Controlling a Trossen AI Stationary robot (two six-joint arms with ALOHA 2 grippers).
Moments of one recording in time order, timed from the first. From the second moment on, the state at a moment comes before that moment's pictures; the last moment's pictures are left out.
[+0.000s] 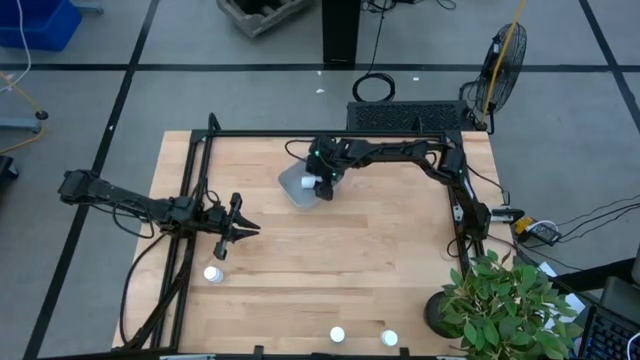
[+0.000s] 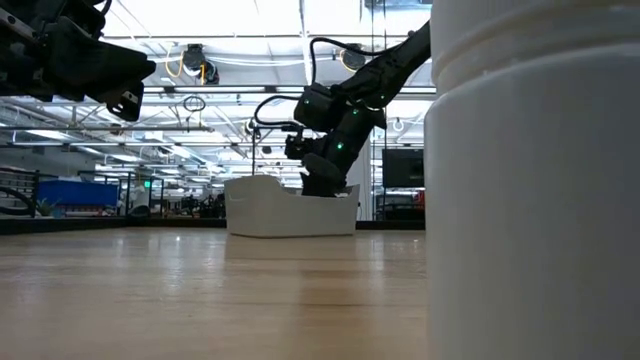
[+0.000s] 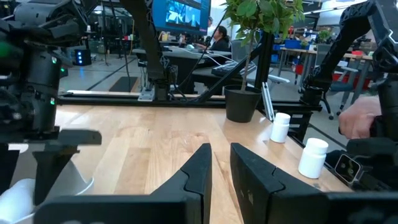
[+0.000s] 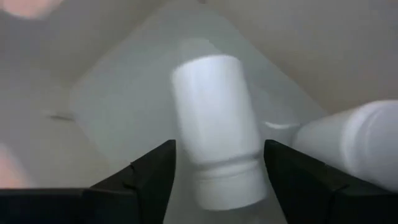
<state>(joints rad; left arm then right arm) -0.22 0.51 0.01 0.53 -0.03 -0.08 -0.39 2.18 1.56 -0.43 -0.20 -0.22</state>
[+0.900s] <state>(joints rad) -0.22 0.51 0.01 0.53 -0.03 -0.08 -0.24 2.00 1.56 -0.44 0.11 -0.28</state>
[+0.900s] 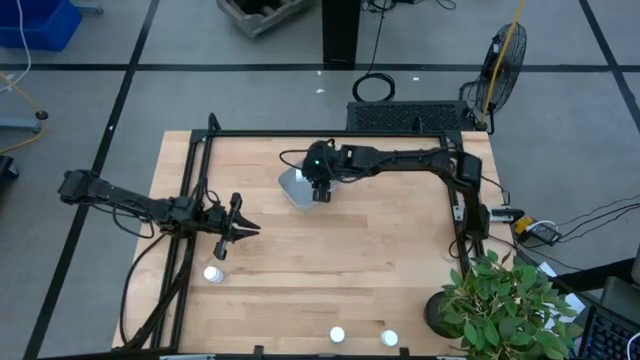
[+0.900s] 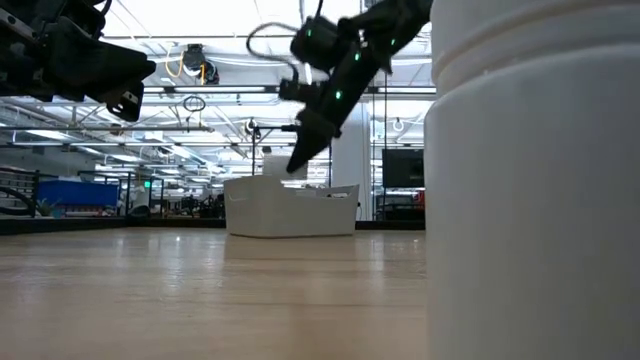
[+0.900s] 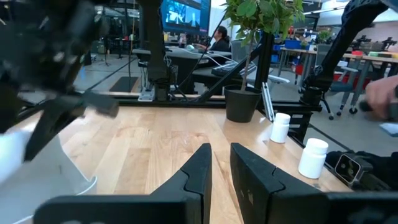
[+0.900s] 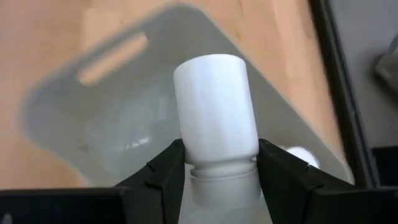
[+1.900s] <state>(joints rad) -0.22 0.51 0.01 0.71 -0.08 -0.29 0.31 1.95 1.56 -0.51 0.50 -0.23</state>
